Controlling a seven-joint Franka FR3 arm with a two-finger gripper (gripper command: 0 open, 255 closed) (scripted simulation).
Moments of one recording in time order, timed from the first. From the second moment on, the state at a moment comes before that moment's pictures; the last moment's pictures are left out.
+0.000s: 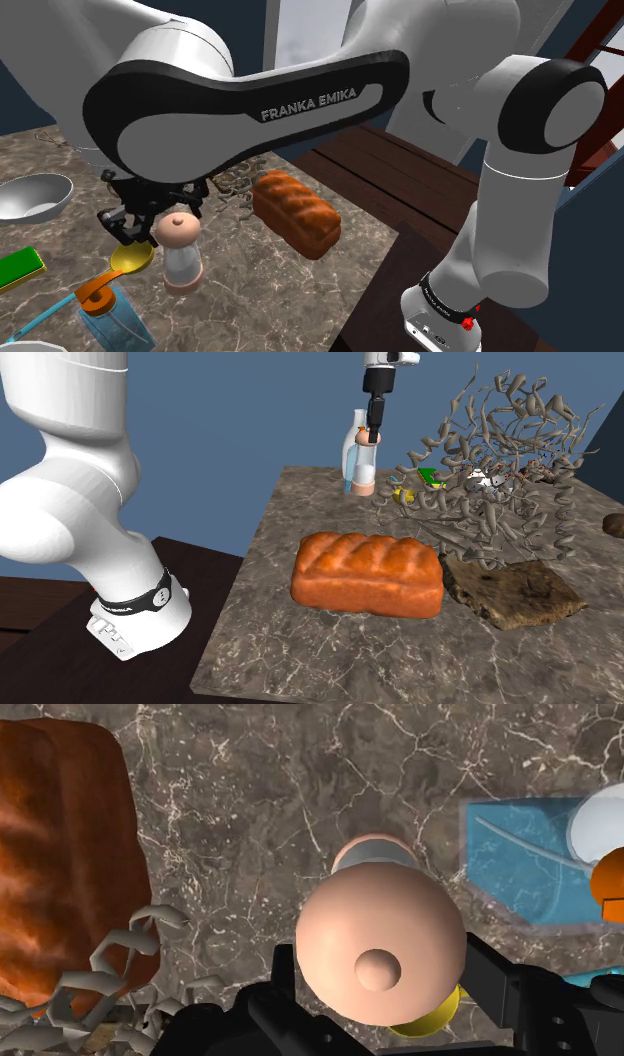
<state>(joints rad) 0.48 0.41 0.63 -1.49 -0.34 1.69 0.96</state>
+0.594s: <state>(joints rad) 0.48 0.43 0.62 -1.58 -0.36 1.79 0.98</state>
